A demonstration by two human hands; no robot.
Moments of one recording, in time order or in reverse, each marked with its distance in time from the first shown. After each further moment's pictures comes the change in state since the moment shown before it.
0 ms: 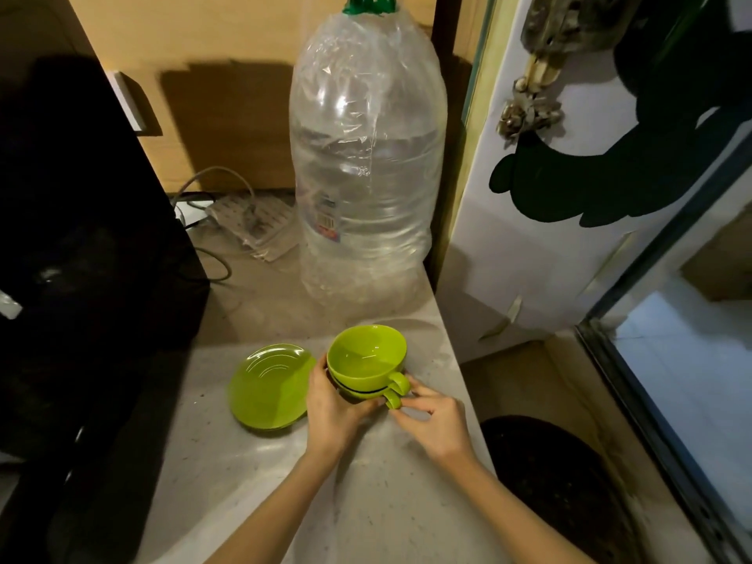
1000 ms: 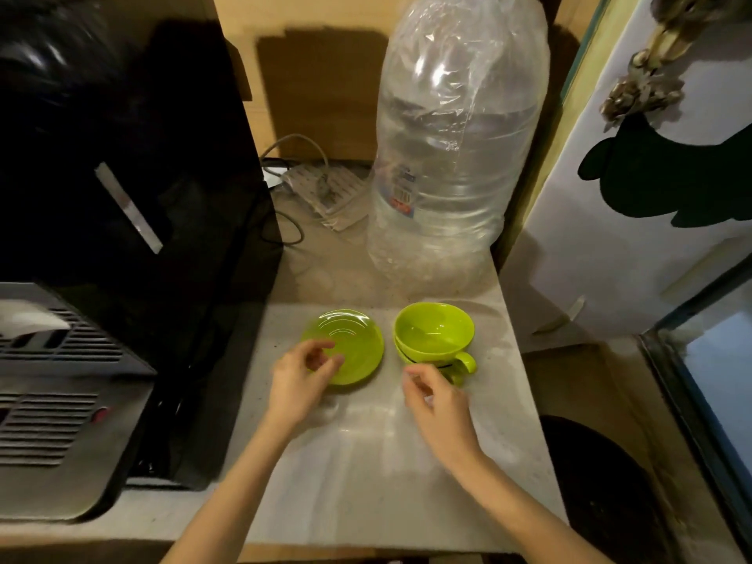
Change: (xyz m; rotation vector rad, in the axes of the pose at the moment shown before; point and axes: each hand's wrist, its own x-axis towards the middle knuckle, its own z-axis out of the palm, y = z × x) left_hand -0.002 -0.007 -0.123 0.181 0.041 -0.030; right_hand -0.029 -0.066 0.052 -0.041 -0.107 0.021
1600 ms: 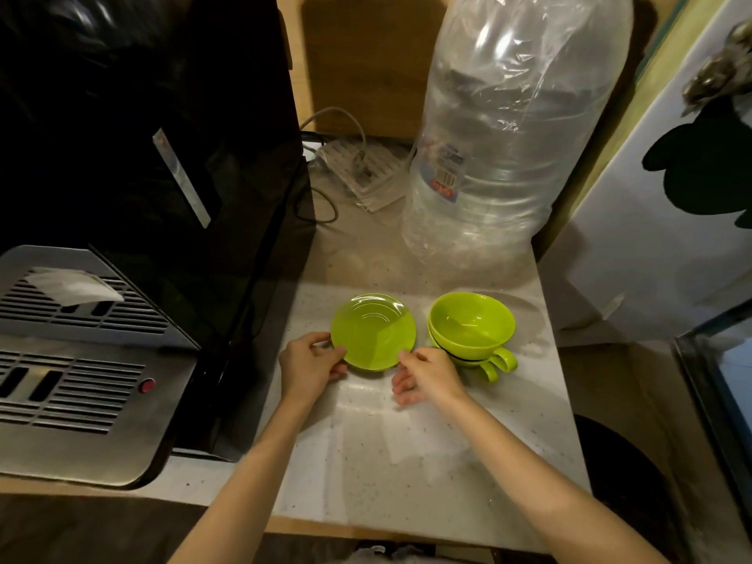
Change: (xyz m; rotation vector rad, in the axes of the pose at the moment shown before) left_hand 0.011 -0.035 -0.007 -0.272 0.051 -0.359; right_hand 0.049 -0.019 0.045 0.324 -0.312 0.569
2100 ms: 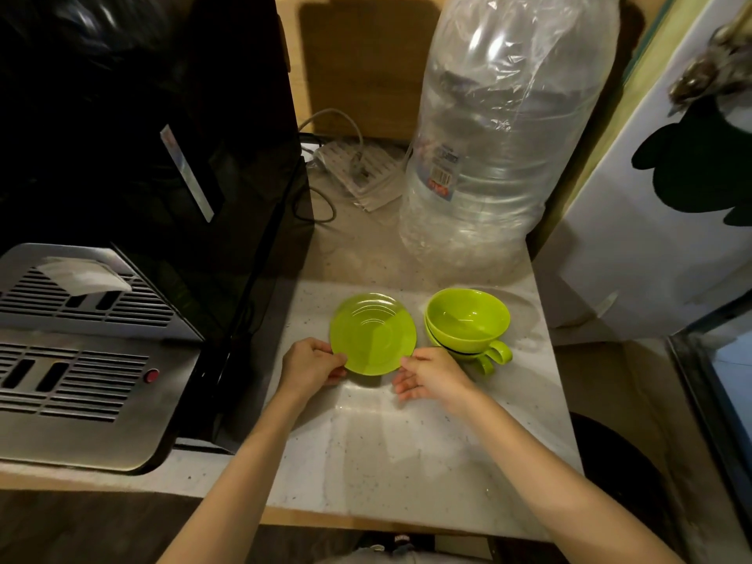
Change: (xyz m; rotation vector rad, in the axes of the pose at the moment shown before) left_hand -0.001 0.000 -0.005 -0.022 -0.139 -0.150; right_hand -0.011 -0.002 -0.009 -0.023 -0.106 0.007
